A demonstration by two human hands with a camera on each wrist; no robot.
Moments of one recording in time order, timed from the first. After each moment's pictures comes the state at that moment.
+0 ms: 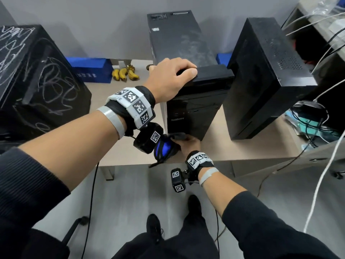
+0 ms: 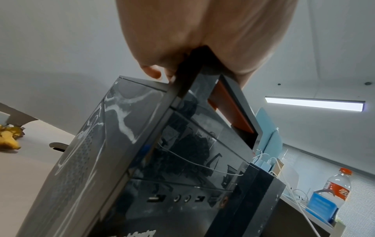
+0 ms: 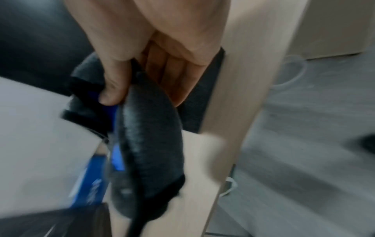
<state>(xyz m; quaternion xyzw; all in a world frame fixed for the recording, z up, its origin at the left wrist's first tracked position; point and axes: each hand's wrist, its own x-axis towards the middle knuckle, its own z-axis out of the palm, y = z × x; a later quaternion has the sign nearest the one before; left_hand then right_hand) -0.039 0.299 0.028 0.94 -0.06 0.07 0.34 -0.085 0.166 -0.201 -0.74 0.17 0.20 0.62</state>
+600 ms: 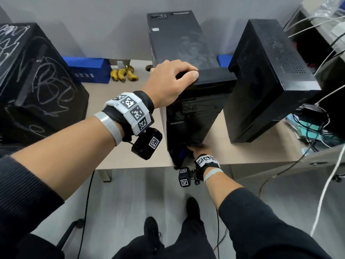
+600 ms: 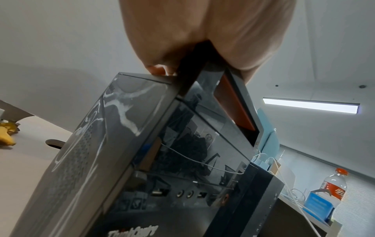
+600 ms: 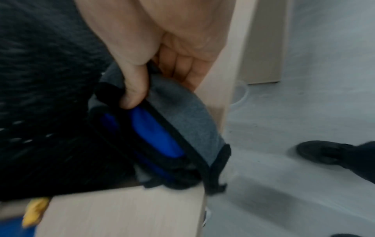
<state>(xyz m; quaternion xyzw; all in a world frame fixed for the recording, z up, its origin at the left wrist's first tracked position) -0.045 0.296 0.031 0.92 -0.08 0.10 0.36 -0.059 0.116 -0.234 -0.84 0.16 0.26 0.45</state>
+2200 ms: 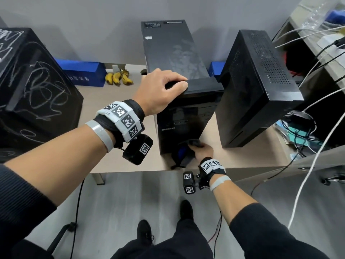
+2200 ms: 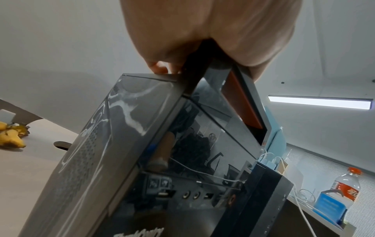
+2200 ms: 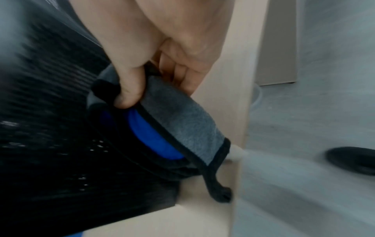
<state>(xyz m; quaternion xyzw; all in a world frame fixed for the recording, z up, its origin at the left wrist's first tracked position) -0.047 0.291 0.039 0.92 -0.07 0.12 0.38 -0.056 0.088 -0.194 -0.78 0.23 0.18 0.56</state>
